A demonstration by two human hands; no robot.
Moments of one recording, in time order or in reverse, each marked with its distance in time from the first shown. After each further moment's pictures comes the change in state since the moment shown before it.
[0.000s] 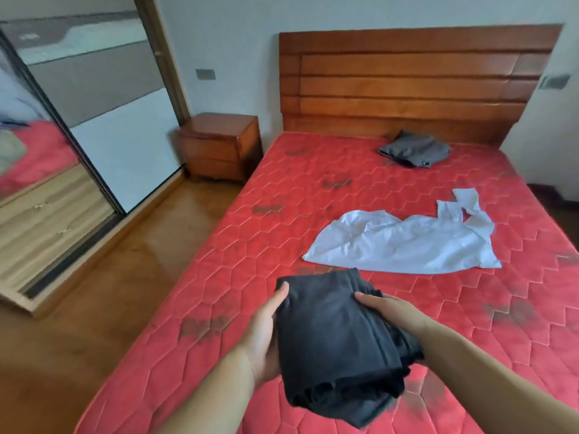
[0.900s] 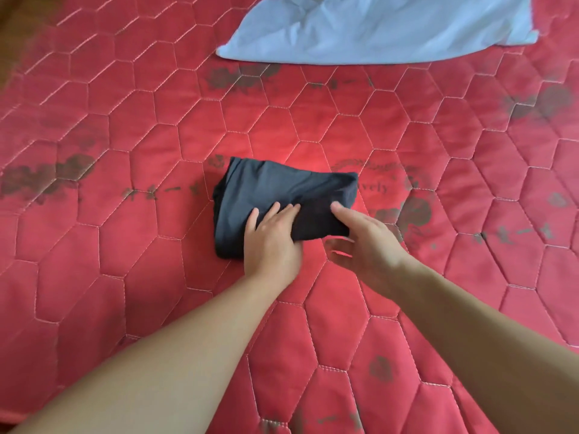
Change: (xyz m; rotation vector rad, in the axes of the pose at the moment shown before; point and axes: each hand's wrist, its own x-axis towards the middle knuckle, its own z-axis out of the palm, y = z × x) left_hand 0.276 -0.269 -0.059 1.572 0.306 0.658; right_hand 0.160 0.280 -0.060 0.296 0.074 0.099
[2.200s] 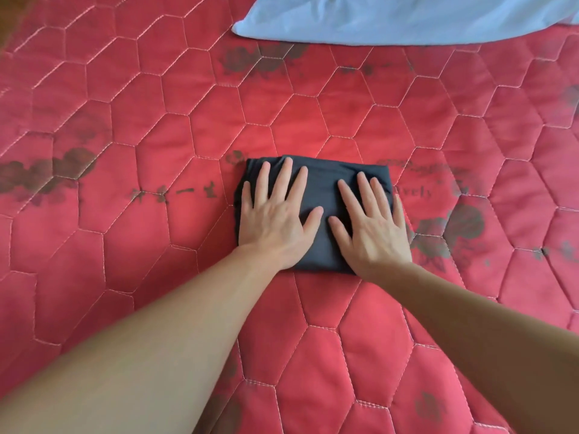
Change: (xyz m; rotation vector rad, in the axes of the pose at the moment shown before) left_hand 0.055 -0.045 -0.013 0.310 -0.097 0.011; right_hand 0.092 0.035 0.007 -1.564 0.386 -0.605
